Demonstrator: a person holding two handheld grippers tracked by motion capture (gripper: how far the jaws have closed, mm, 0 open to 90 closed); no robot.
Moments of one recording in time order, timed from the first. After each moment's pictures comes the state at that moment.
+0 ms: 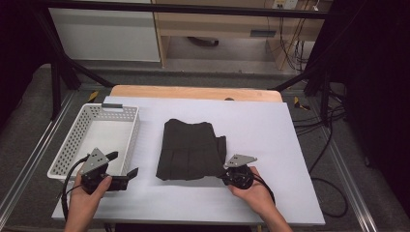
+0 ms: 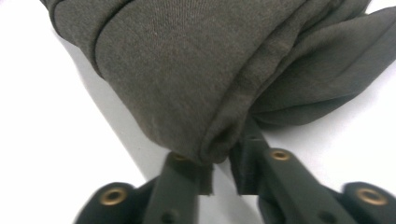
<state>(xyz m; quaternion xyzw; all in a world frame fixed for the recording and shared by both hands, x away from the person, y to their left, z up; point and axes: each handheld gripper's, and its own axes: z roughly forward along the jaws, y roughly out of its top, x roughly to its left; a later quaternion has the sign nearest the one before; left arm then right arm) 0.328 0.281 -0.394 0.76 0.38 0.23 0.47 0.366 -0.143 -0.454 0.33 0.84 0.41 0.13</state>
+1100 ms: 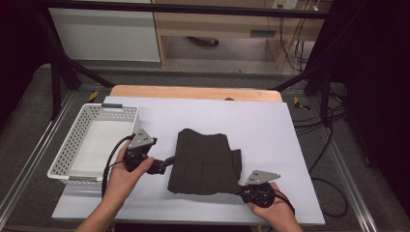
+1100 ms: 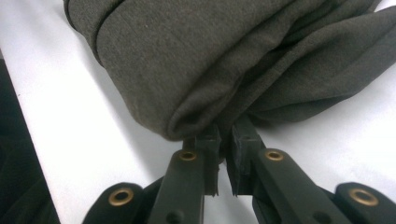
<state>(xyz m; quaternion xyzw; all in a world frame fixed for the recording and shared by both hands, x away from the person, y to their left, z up) 0.381 0.175 -0.364 0.81 0.34 0.16 0.45 0.314 -0.193 -0.451 0.33 0.84 0.41 0.10</state>
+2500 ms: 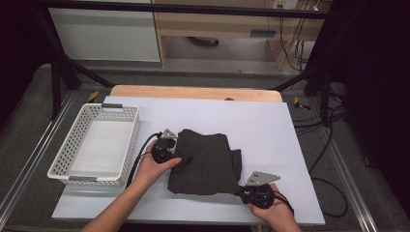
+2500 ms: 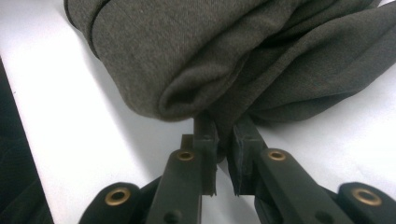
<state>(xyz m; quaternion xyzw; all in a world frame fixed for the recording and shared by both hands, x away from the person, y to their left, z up) 0.442 0.134 -0.439 0.83 0.39 0.08 0.39 0.313 -0.193 -0.456 0.33 0.84 0.41 0.11</state>
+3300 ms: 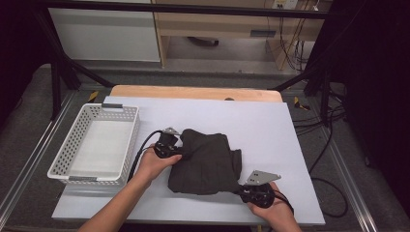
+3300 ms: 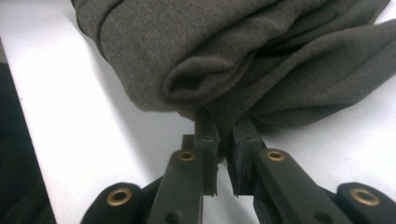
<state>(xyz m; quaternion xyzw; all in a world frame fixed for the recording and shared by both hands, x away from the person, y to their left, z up) 0.451 0.128 -0.430 0.84 0.38 0.01 0.39 0.313 -0.192 -0.451 0.32 0.84 0.42 0.11</state>
